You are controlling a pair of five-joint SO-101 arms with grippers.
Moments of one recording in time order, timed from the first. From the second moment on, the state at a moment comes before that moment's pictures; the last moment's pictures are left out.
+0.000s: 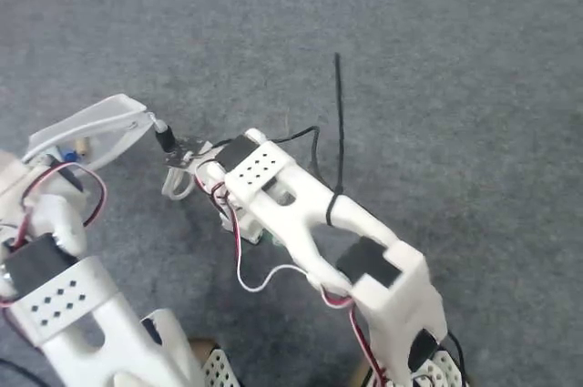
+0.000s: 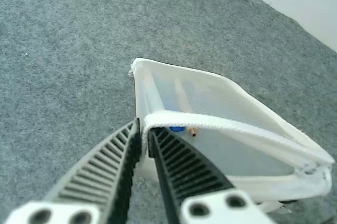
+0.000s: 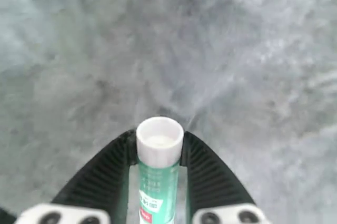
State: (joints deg) left arm -42.1 -54.2 45.2 59.9 14.9; right arm -50.5 23.0 -8.5 85.6 15.3
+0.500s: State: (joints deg) left arm -27.6 -54.2 41.2 68.1 13.6; right arm -49.8 5.7 -8.5 91.1 15.3
